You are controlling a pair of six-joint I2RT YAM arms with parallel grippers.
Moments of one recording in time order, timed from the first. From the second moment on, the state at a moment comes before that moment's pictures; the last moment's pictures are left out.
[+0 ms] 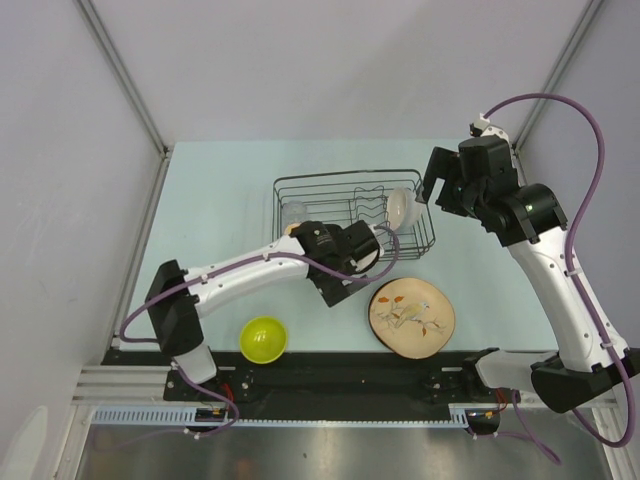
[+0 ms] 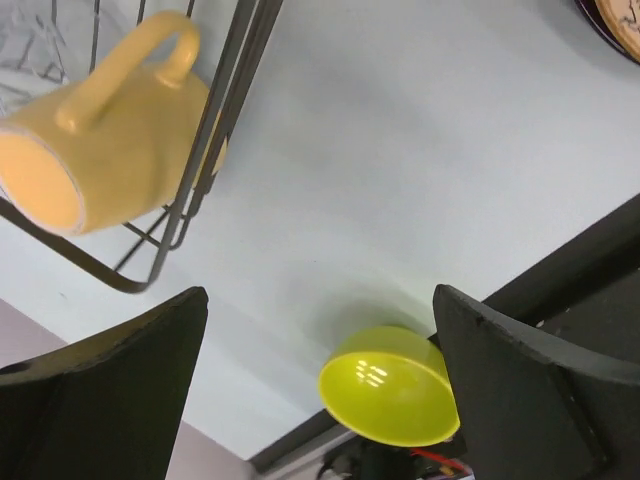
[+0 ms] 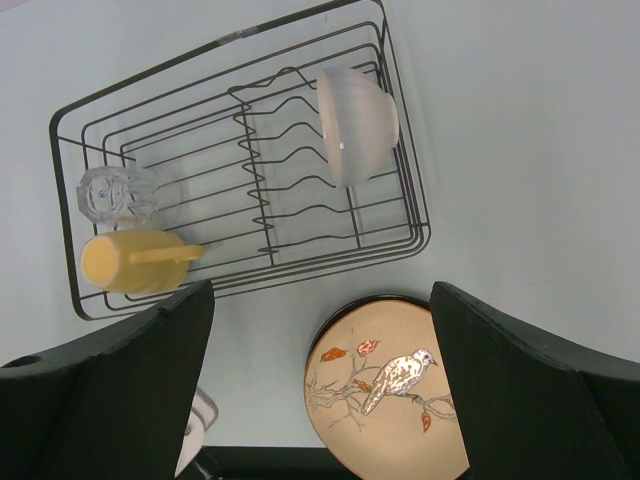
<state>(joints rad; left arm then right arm) -1.07 1.70 1.53 -1.12 -0.29 0.05 0.43 1.25 1.65 -1.04 0.27 0.55</state>
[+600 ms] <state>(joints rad) -0.90 1.11 0.93 -1.03 -0.10 -0.23 0.44 1.26 1.66 -1.06 0.29 0.55</state>
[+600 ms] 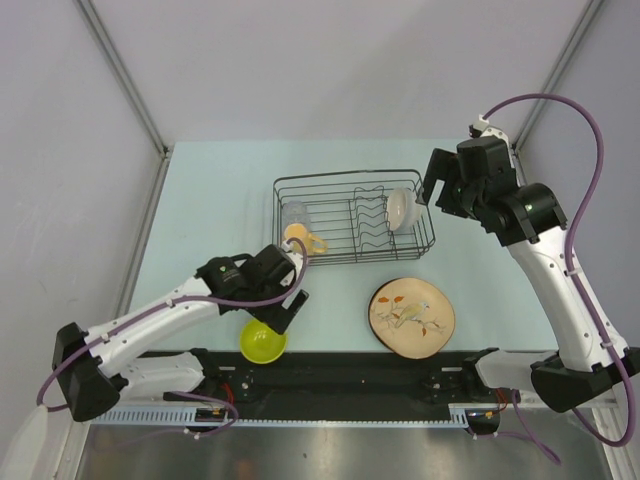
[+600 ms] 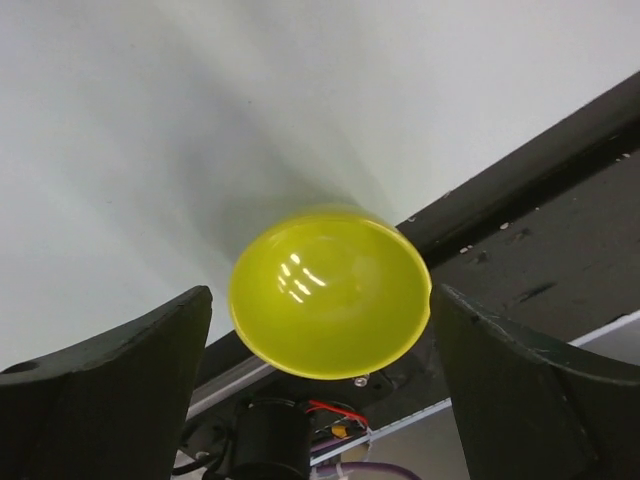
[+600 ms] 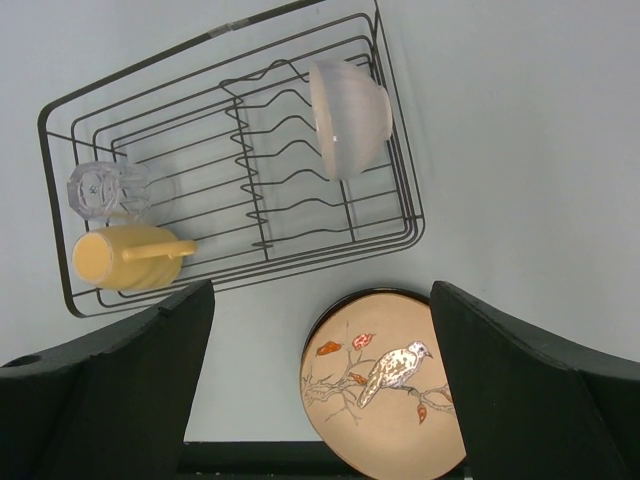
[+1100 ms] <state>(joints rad) -0.74 1.03 0.90 -0.98 -0.01 -0.26 0.50 1.31 1.72 -1.09 0.33 0.57</state>
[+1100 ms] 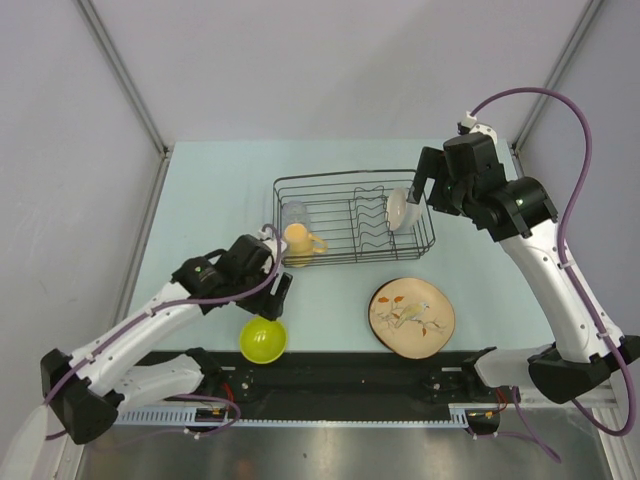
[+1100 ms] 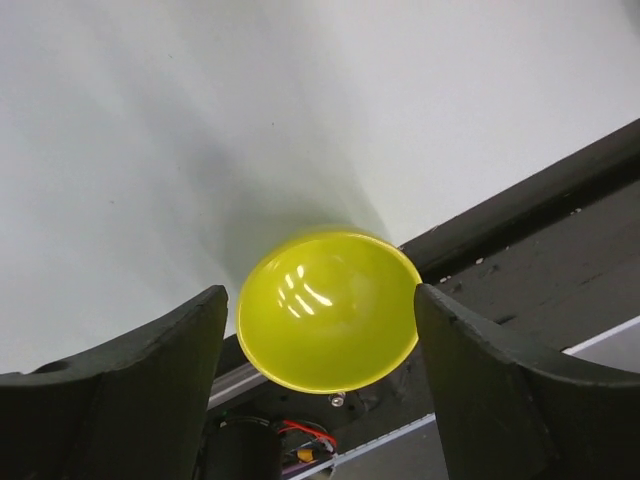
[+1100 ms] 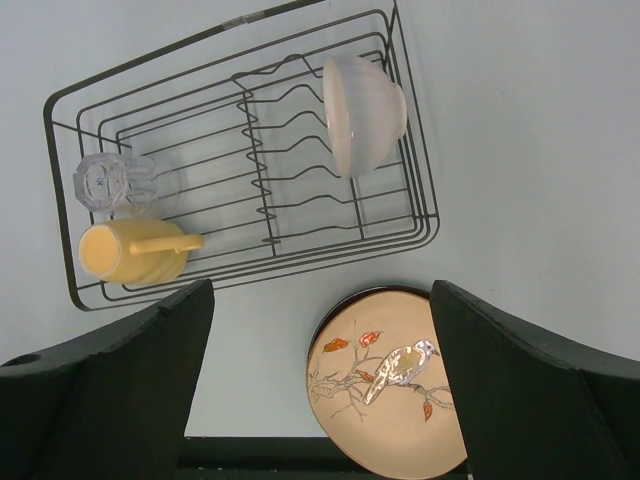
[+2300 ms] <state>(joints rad) -0.76 0.95 0.61 -0.88 0.31 -0.46 0.49 1.37 1.74 -1.13 0.38 0.57</state>
